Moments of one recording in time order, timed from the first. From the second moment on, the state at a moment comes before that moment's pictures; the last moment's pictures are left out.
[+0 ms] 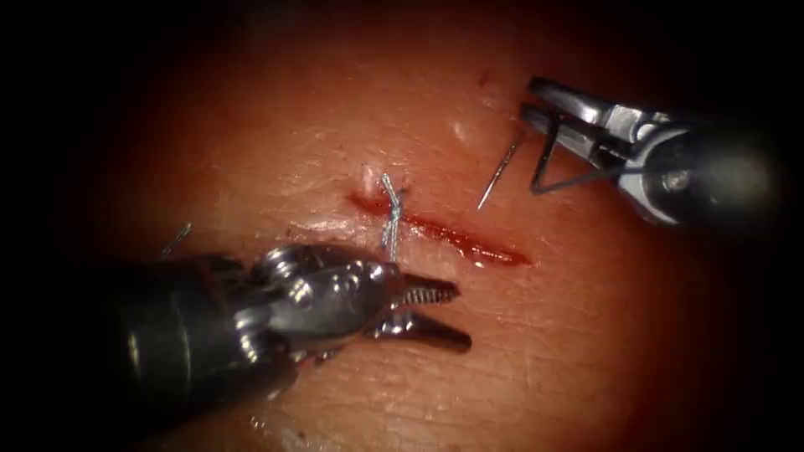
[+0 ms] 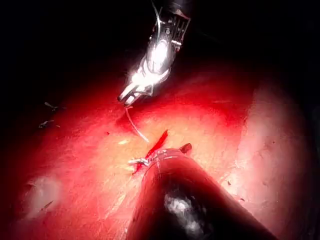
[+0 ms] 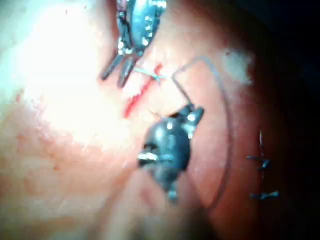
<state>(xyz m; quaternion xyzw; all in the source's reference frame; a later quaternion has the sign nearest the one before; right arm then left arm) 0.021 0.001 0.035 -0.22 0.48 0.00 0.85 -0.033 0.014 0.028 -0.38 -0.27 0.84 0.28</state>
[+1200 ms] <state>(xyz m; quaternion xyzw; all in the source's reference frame) 0.024 -0.004 0.036 -0.23 0.45 -0.08 0.86 -0.033 0.014 0.028 -0.38 -0.28 0.83 0.29</state>
